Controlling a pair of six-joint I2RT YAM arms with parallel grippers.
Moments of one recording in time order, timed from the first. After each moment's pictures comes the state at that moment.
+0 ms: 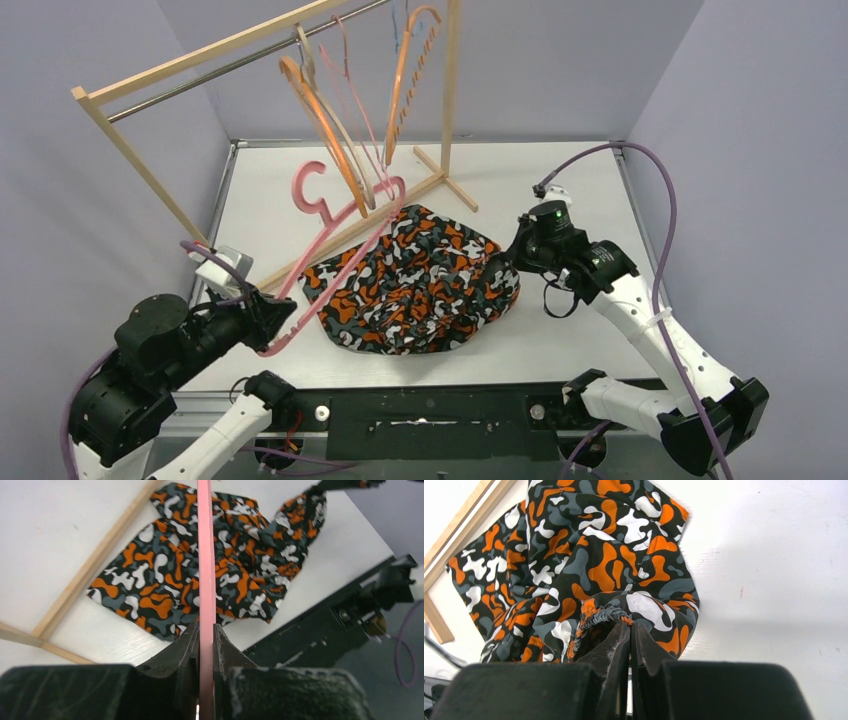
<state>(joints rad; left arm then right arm) -0.54 0.48 1.27 -1.12 0.03 -0.26 0.54 1.08 1.07 -0.77 0.14 0.57</state>
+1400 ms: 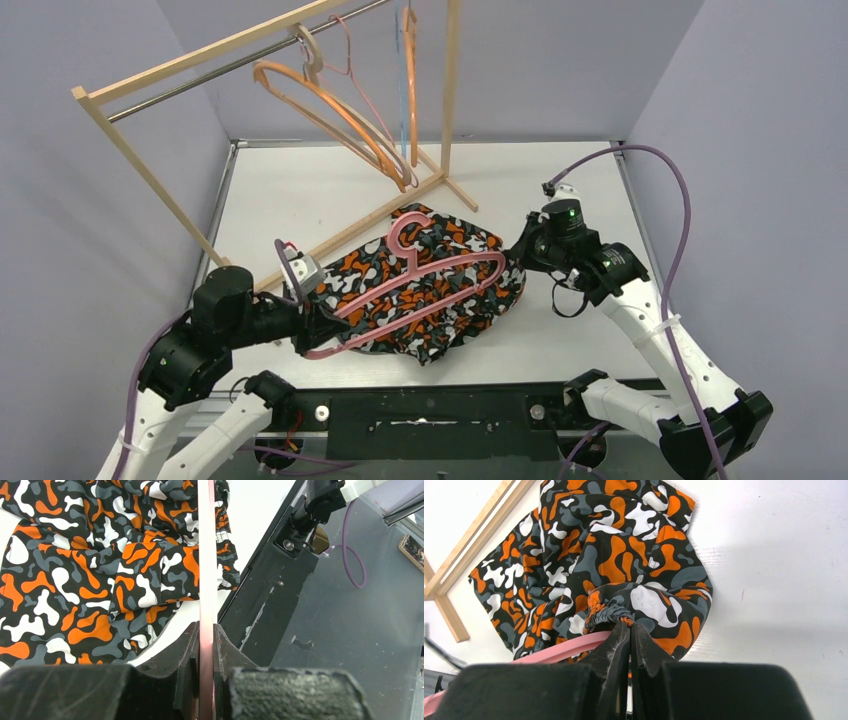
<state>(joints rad) -0.54 0.54 0.98 -0.91 0.55 -0.09 0.46 1.04 1.07 -0.77 0.08 0.56</state>
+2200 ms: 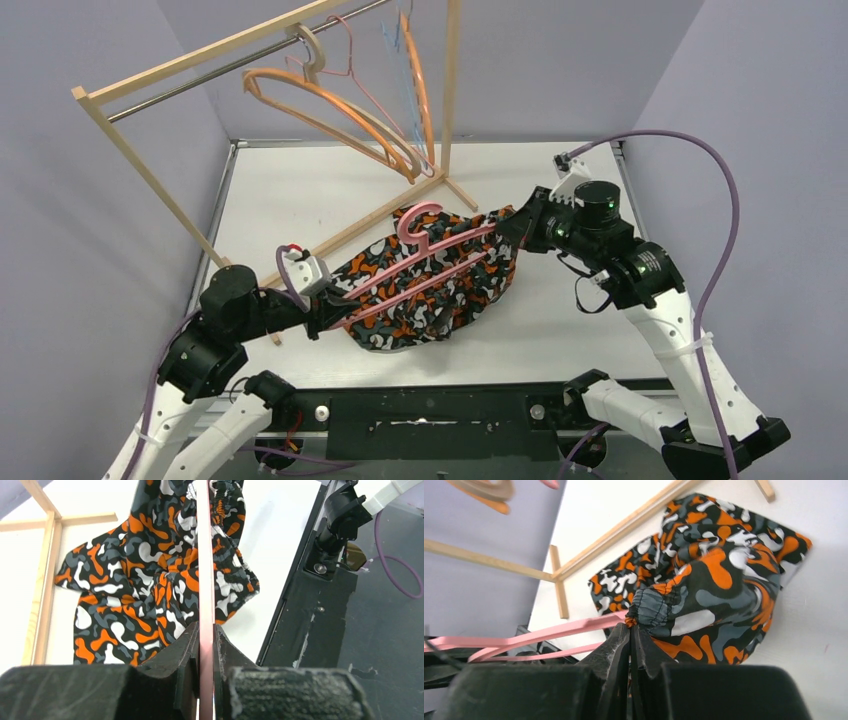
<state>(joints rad) -0.54 0.52 0.85 -0.62 0.56 0.04 0.45 0.99 1.24 -0.72 -0.19 0.58</state>
